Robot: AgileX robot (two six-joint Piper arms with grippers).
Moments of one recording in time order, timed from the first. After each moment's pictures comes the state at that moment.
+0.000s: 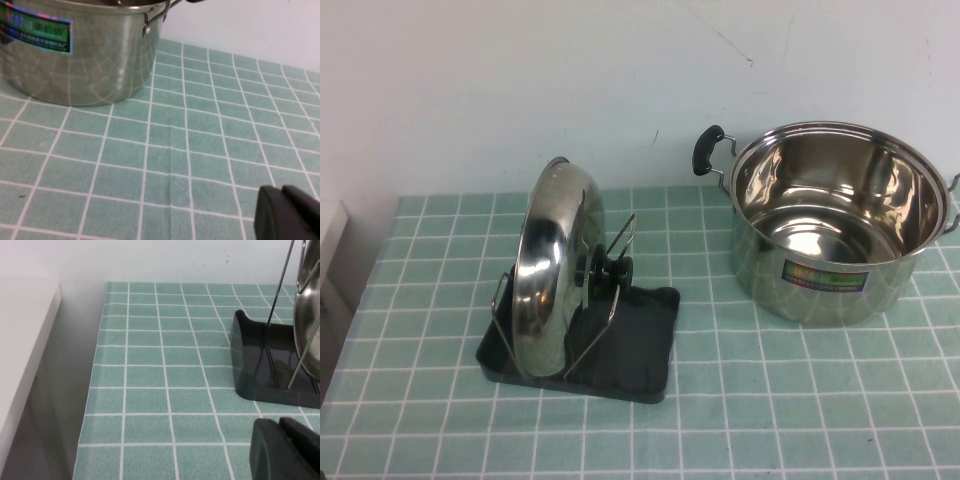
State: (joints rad) right arm -0.05 -0.01 0.02 0.04 0.40 -0.26; left arm -0.05 -0.01 0.02 -0.08 0.34 -0.06
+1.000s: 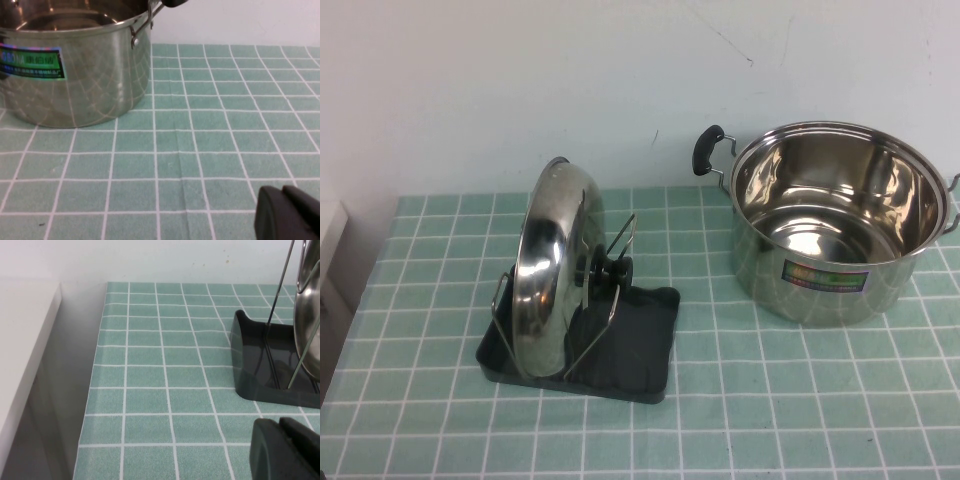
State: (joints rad) right arm -0.06 -0.01 0.02 0.01 0.40 -0.06; left arm -0.05 -0.01 0.02 -0.08 0.34 -0.06
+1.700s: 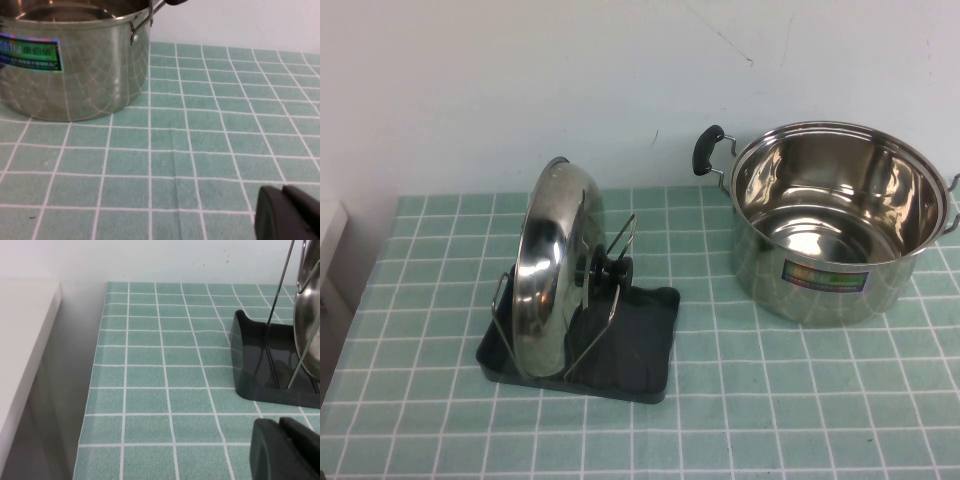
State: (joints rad) right arm -0.06 -0.01 0.02 0.00 0.40 -0.09; left arm -0.05 -0.01 0.02 -0.08 0.34 -0.06
